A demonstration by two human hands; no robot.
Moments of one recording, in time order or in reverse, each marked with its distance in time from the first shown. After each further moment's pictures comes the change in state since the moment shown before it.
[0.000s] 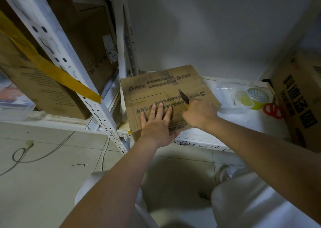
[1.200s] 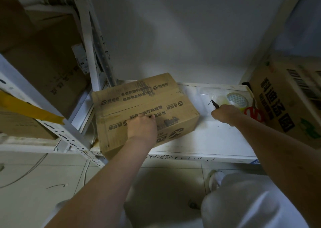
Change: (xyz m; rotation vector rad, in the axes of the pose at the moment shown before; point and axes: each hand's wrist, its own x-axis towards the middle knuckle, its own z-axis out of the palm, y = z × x) left_hand 0.034 0.045 -0.047 0.291 -0.002 -0.075; right_hand 0.060 0.164 -0.026 0.046 -0.205 0.497
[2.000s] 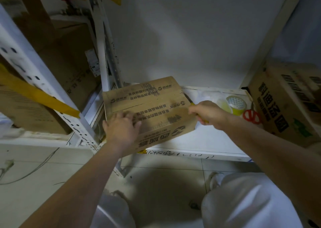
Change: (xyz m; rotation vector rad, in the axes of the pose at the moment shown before) left_hand -0.026 -0.066 0.028 -0.426 0.158 -0.218; right_hand -0.072 -0.047 0.001 0.676 -0.173 -0.269
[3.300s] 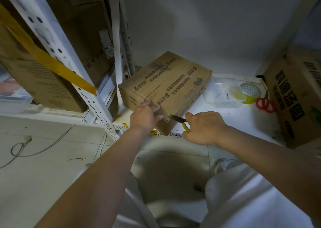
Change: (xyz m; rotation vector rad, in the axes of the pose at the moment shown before) left_hand -0.016 0.004 0.029 -0.259 -0.098 0.105; right_hand -0.073 0.014 0.072 -1.187 0.003 -0.432
